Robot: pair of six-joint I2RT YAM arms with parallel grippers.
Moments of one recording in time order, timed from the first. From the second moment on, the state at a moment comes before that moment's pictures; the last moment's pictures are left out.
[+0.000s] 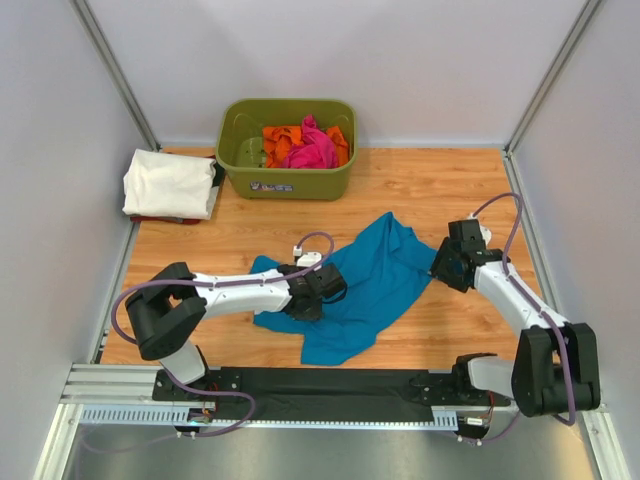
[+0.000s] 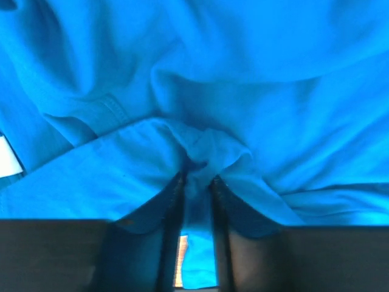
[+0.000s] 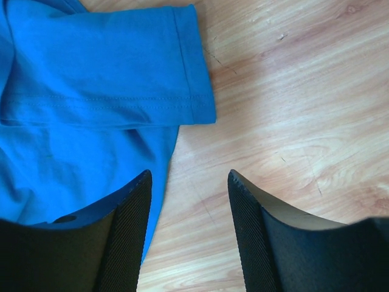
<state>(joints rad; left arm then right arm) -1.07 1.64 0.97 -0.63 -0.34 -1.00 0.11 1.21 0.70 -0.55 0.14 0.58</state>
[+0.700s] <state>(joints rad) -1.06 1.11 0.77 -1.05 -0.56 -1.42 0.11 1.33 0.70 -0.40 0.06 0.57</state>
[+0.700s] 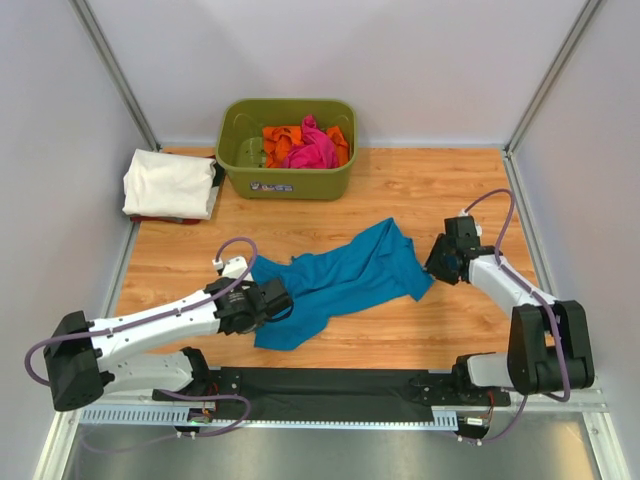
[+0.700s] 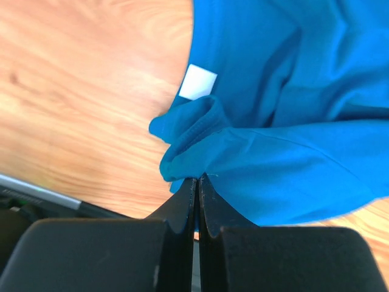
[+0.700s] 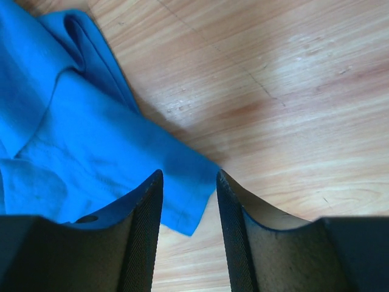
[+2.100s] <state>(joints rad) -1.00 1.08 0.72 -1.08 -0.56 -1.45 0.25 1.25 0.53 -0.35 -0.05 0.79</state>
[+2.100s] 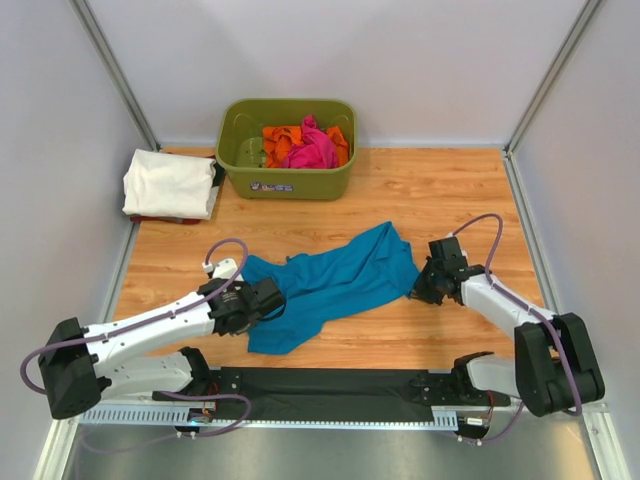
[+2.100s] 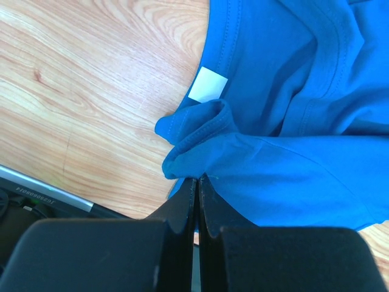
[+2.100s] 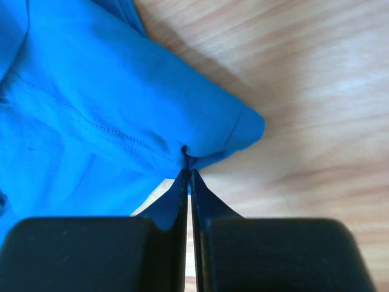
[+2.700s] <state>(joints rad) -0.78 0.92 0.82 -1.18 -0.63 -1.28 -0.19 1.00 0.82 -0.67 0.05 0.73</state>
